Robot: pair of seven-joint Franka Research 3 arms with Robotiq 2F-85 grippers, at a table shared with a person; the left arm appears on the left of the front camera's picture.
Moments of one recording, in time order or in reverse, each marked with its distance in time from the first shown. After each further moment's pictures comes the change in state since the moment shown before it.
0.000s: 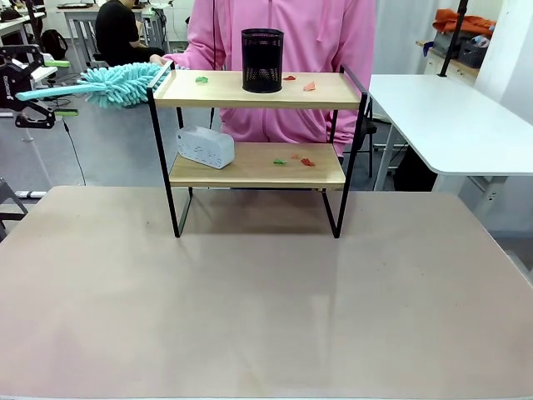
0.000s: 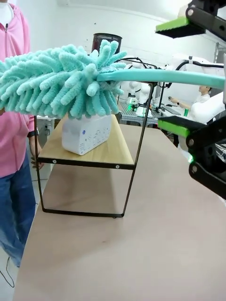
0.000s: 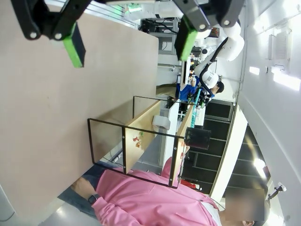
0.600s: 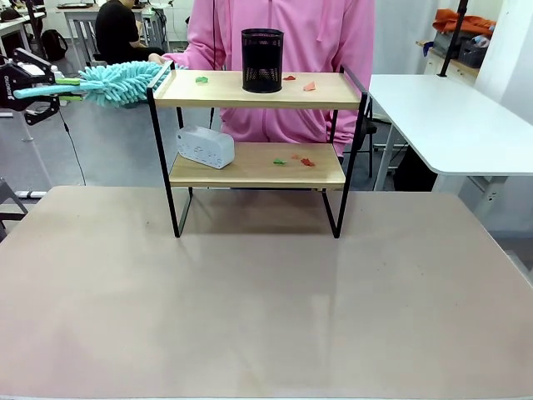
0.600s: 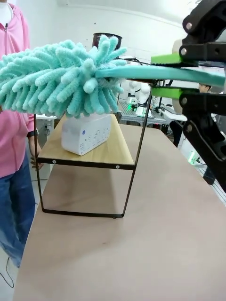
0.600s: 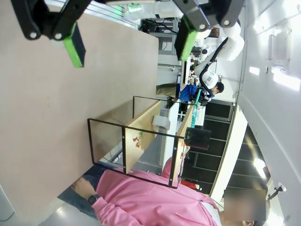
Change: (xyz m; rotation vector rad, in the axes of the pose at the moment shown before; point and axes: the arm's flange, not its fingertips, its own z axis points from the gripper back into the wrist) left arm 0.000 0.000 -0.001 0.001 0.000 0.000; right arm 0.000 0.000 0.000 0.000 0.001 0.000
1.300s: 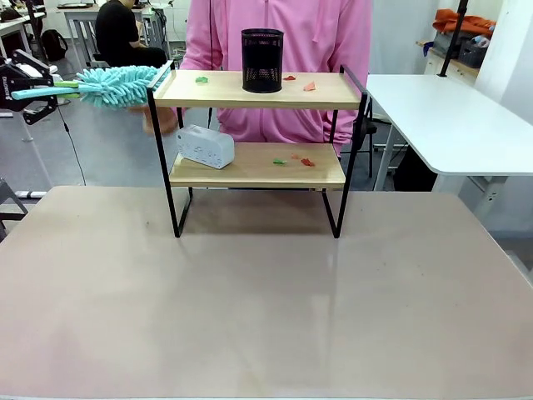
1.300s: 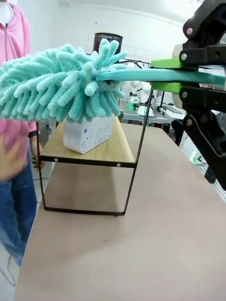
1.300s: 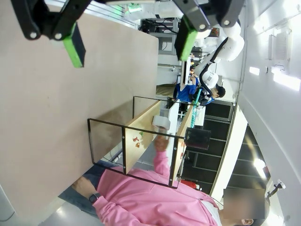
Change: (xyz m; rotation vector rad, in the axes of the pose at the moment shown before) left arm 0.000 0.000 0.006 0.002 -0.011 -0.010; right arm 0.000 0.000 0.000 0.000 0.000 0.000
